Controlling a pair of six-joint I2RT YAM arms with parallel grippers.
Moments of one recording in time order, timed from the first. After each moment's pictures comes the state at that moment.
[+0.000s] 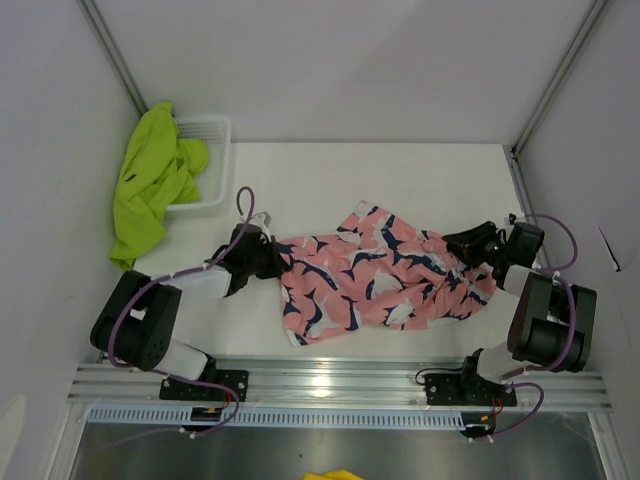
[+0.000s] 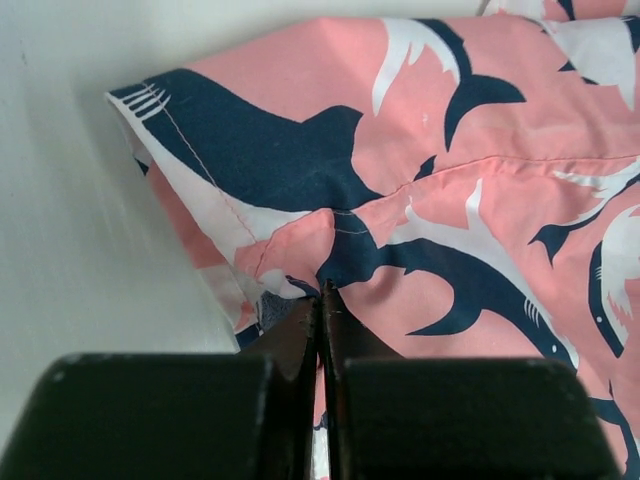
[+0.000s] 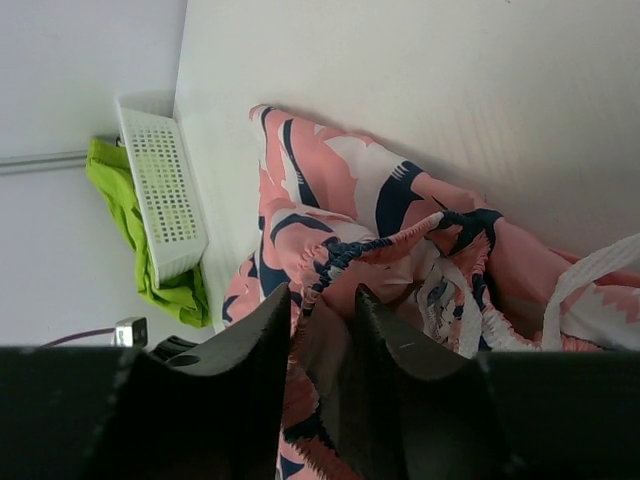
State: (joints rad) left arm -0.39 1.46 0.56 0.15 0.16 -0.55; right arm -0.33 1.48 0.57 0.30 -0.73 0.87
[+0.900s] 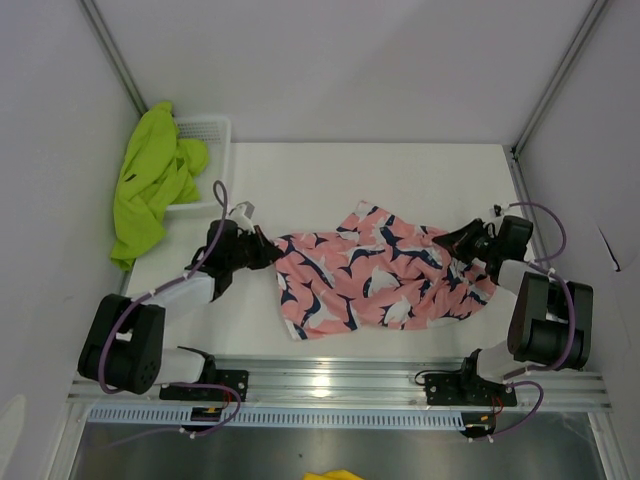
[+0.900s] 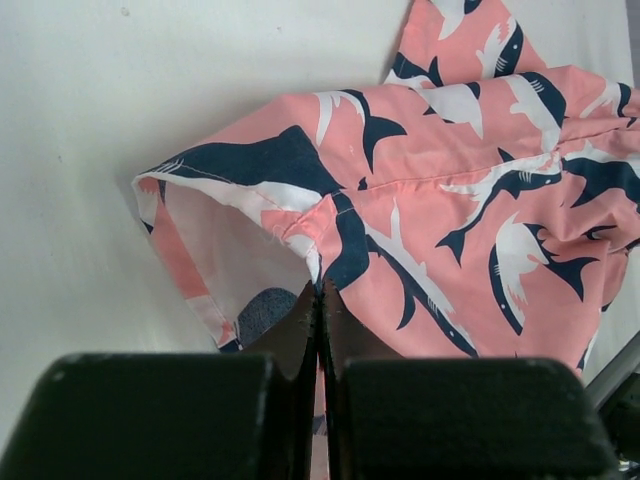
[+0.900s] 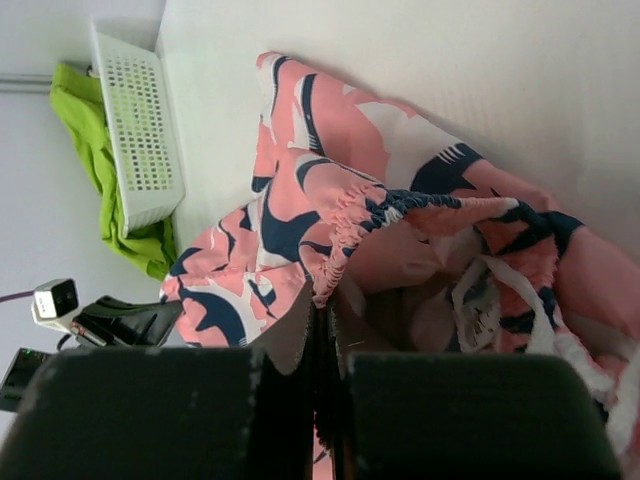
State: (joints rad) left arm -0.26 1.32 0.52 0.25 0.34 -0.53; right arm -0.25 1.50 0.61 0.28 -0.76 0.76
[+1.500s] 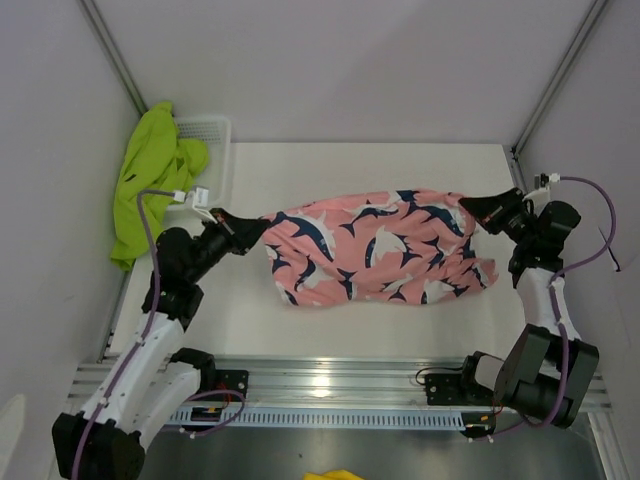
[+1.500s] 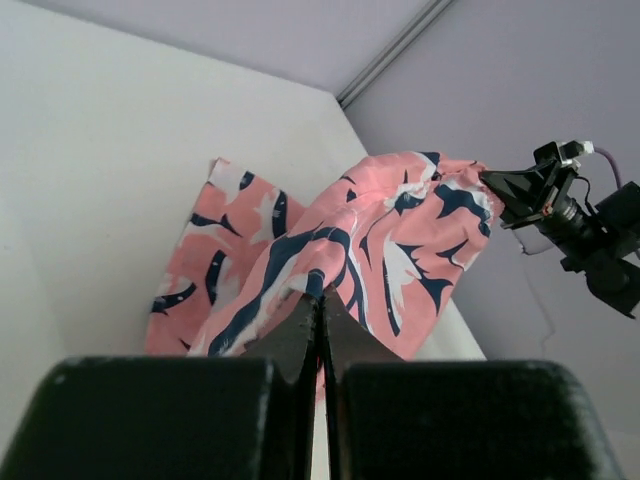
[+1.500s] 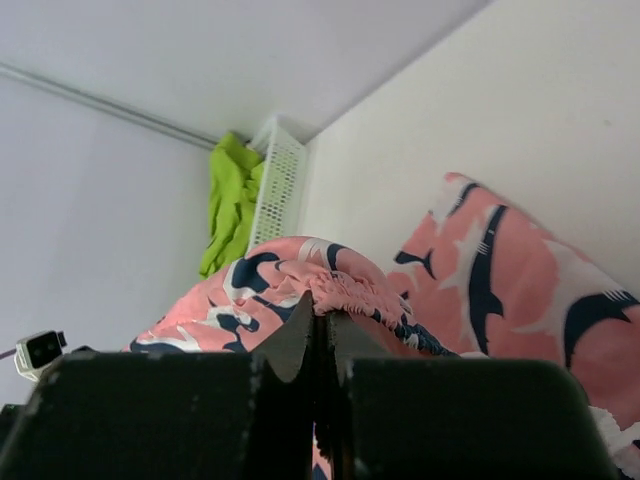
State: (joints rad) left arm -0.21 0.78 0.55 0.20 0.43 -0.70; right arm -0.37 1.20 0.70 0.35 -0.87 0.89
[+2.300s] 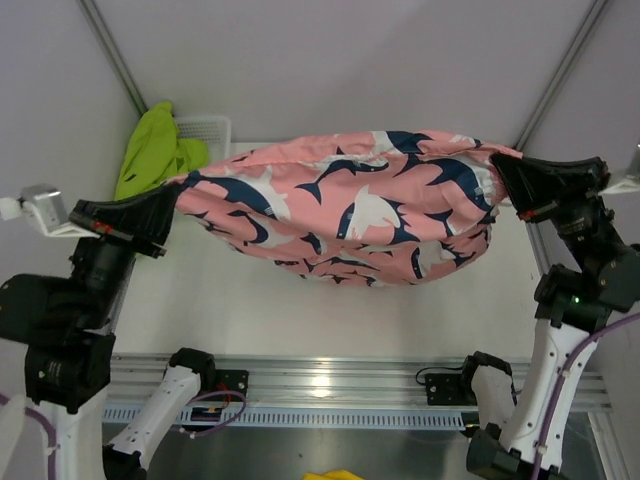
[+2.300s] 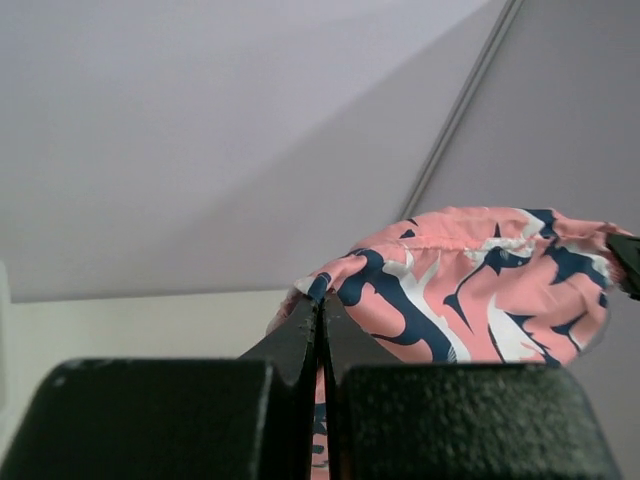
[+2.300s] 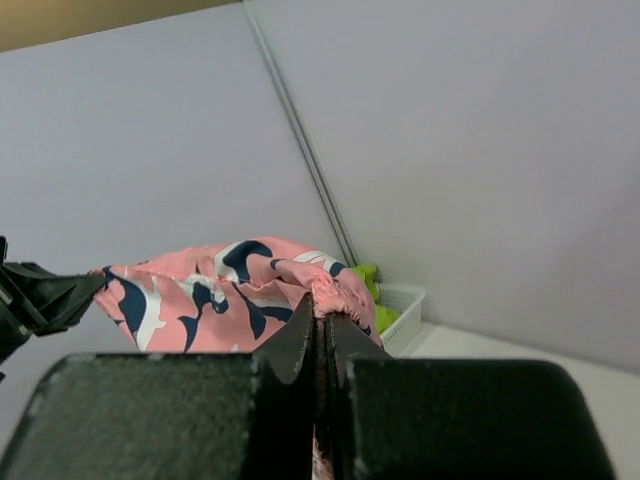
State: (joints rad) left arm -0.21 0.61 1.35 -0.38 0.21 -0.48; right arm -0.38 0.81 1.13 0.51 -0.91 1.14
